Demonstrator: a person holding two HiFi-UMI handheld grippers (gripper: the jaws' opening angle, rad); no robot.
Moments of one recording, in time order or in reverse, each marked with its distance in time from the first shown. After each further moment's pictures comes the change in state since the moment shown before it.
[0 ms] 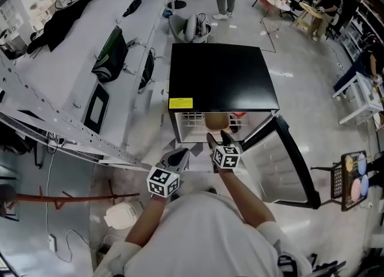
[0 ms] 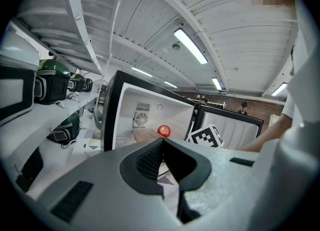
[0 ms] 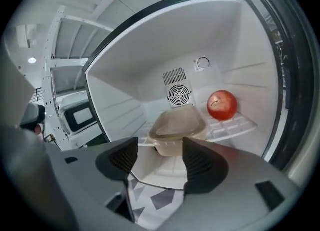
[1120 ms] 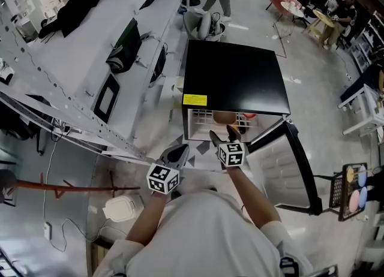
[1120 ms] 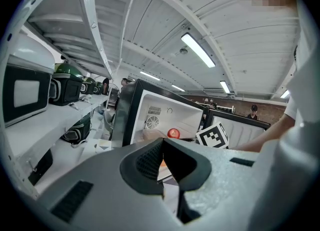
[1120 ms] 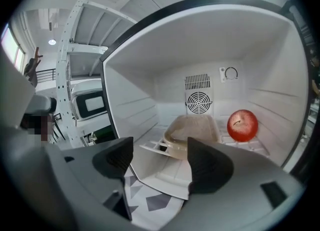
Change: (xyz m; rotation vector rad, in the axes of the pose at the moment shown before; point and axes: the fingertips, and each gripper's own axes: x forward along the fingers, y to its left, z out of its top) left arm -0.025 0.031 0.002 -0.035 -0.045 0.092; right arm 0.012 0.032 0.016 -0.215 0.029 0.089
